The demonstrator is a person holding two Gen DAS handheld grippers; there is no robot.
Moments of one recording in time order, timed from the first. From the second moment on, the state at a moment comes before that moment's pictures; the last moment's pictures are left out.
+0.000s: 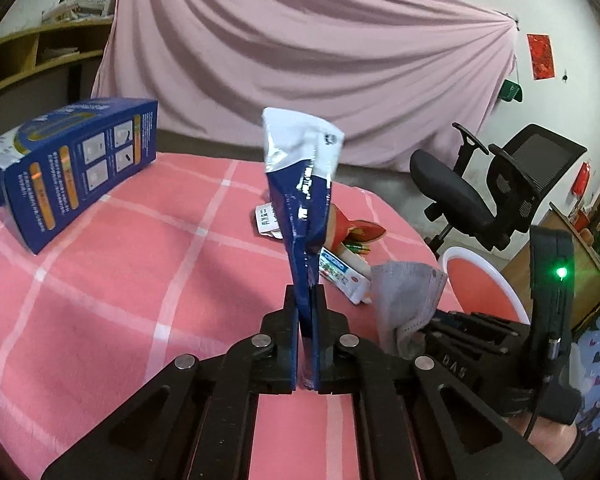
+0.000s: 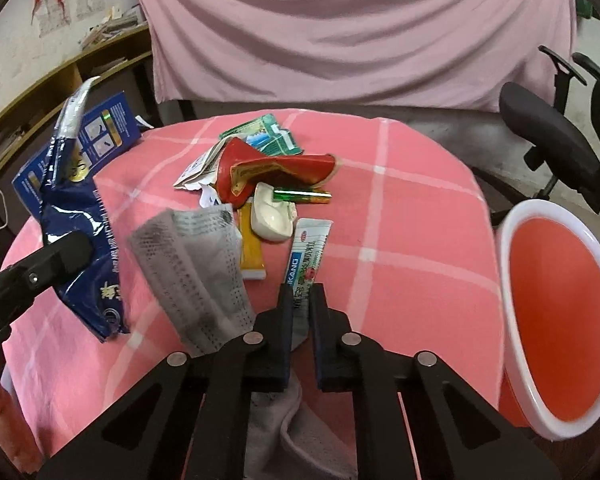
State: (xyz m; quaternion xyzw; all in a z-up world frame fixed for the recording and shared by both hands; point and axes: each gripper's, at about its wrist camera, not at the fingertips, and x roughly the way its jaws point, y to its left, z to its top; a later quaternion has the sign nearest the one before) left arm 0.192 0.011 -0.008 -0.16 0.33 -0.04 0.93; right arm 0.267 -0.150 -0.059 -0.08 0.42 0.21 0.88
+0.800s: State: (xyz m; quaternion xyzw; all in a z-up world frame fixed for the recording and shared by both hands) left arm 0.152 -0.047 0.040 -0.08 0.18 -0.05 0.98; right arm 0.196 -0.212 0.015 -0.06 0.12 0.18 0.98
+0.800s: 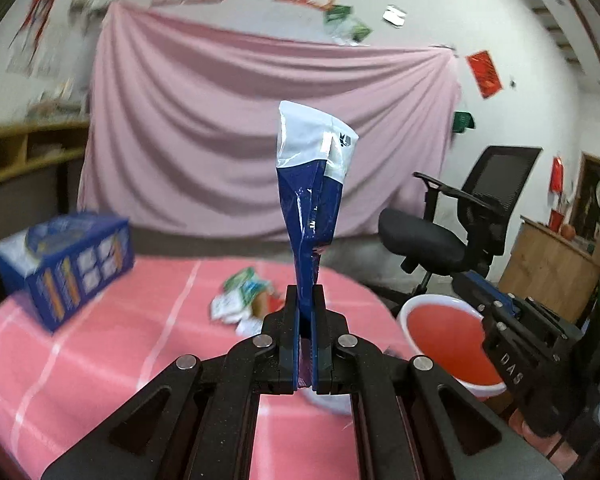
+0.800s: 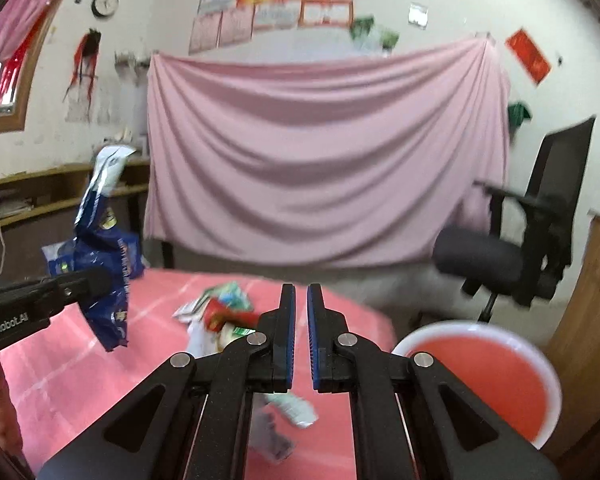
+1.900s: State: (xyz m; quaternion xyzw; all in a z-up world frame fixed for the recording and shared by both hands) left arm 0.188 -0.055 -0.015 -0.08 0.34 -0.02 0.94; right arm 0.268 -0.211 -0.078 -0.10 0.34 0.32 0.88
